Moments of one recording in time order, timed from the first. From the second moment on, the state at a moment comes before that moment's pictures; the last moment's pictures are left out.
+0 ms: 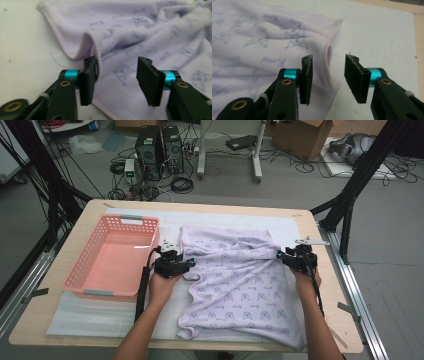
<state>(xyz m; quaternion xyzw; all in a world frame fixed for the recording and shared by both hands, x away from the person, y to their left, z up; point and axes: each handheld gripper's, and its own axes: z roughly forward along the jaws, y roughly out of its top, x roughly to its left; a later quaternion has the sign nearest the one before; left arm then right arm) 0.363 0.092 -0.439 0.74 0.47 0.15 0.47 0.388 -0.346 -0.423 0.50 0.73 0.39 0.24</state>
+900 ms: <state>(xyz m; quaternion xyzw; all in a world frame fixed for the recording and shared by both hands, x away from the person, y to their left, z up) 0.371 0.101 -0.438 0.73 0.50 0.28 0.38 0.313 -0.350 -0.423 0.44 0.76 0.43 0.21</state>
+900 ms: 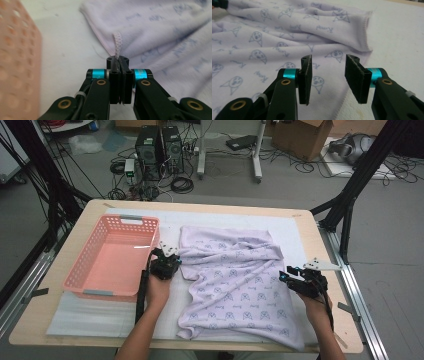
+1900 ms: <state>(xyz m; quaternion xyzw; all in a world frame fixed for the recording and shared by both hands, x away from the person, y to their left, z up) 0.323 0.066 -0.444 0.77 0.45 0.16 0.42 0.309 -0.357 -0.421 0.45 0.75 0.43 0.21</state>
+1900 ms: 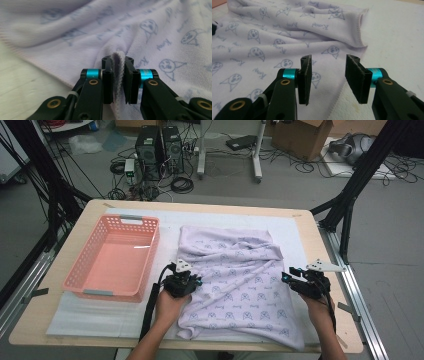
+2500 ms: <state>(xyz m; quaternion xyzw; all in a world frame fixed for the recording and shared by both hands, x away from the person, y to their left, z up) 0.367 0.098 -0.449 0.69 0.53 0.19 0.46 0.323 -0.328 -0.446 0.40 0.82 0.35 0.21</state>
